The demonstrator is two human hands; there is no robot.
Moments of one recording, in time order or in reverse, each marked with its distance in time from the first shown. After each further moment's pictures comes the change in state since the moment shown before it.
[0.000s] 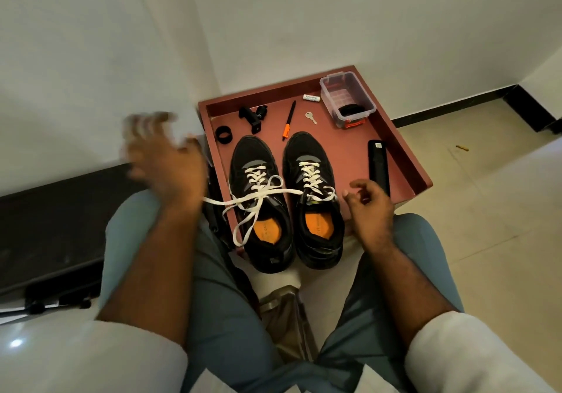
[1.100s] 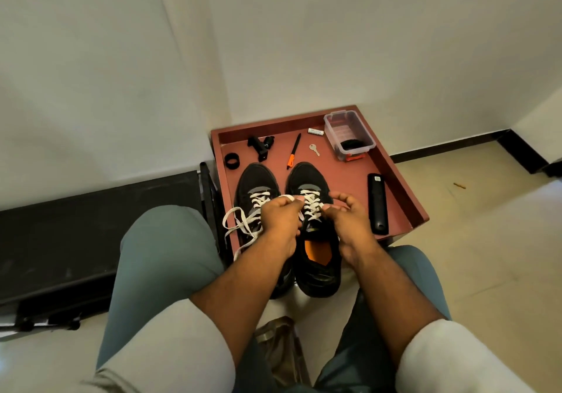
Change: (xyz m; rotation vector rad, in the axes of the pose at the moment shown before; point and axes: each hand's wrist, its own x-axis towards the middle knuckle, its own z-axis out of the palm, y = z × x) left_hand -0.104 0.068 0.072 -0.660 -0.688 -0.720; right_hand 0.007 -0.060 0.017 0.564 -0.213 0.420
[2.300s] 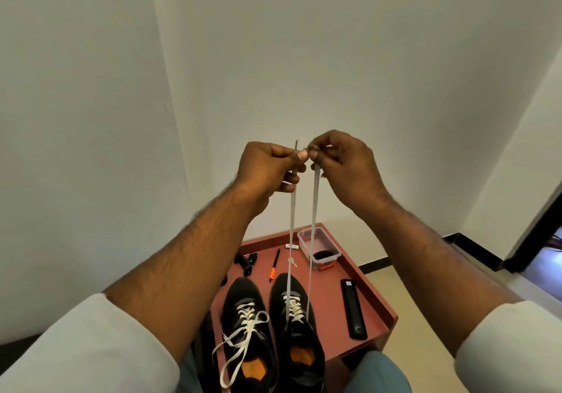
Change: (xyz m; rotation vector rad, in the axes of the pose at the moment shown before) left_hand -0.159 0.246 -0.006 0.173 -0.343 0.884; right_hand -0.137 -0.267 0.016 -0.514 -0.007 -1.196
